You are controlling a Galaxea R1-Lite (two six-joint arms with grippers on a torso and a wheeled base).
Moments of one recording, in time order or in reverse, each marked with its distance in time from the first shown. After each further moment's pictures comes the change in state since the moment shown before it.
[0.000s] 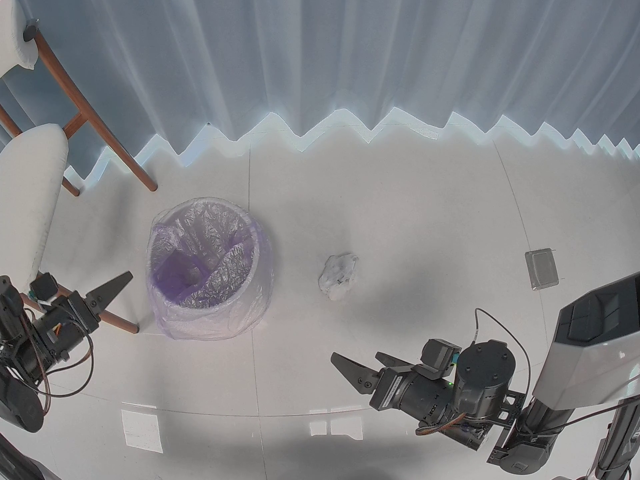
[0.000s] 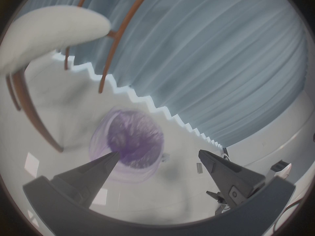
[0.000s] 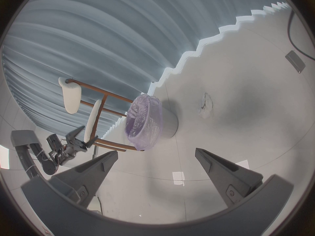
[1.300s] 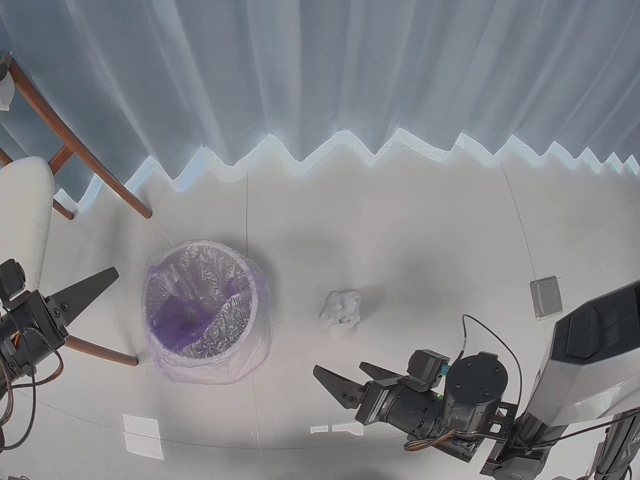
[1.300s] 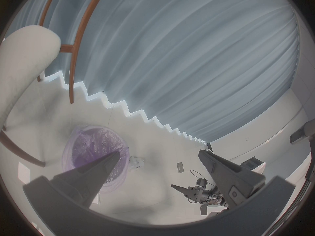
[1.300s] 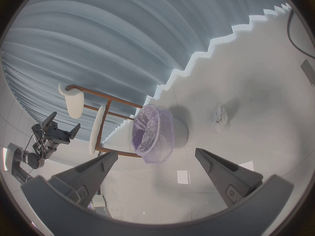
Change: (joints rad) left arm -0.161 -0.571 -0.167 0.688 -0.008 0.000; right arm 0.068 0.002 -0.012 -0.003 -0.005 0.015
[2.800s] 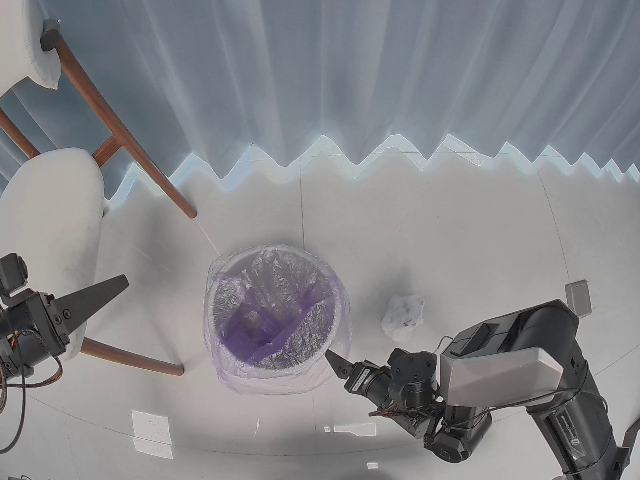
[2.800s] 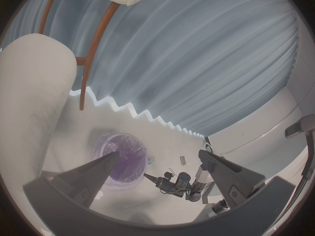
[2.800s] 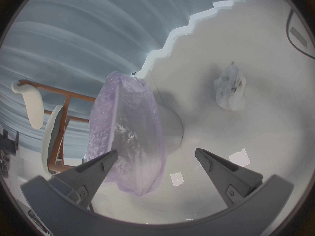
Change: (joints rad) left arm -0.087 -0.044 -0.090 0.184 -0.006 0.061; right arm -0.165 0.439 -0.333 0.000 -0.058 0.118
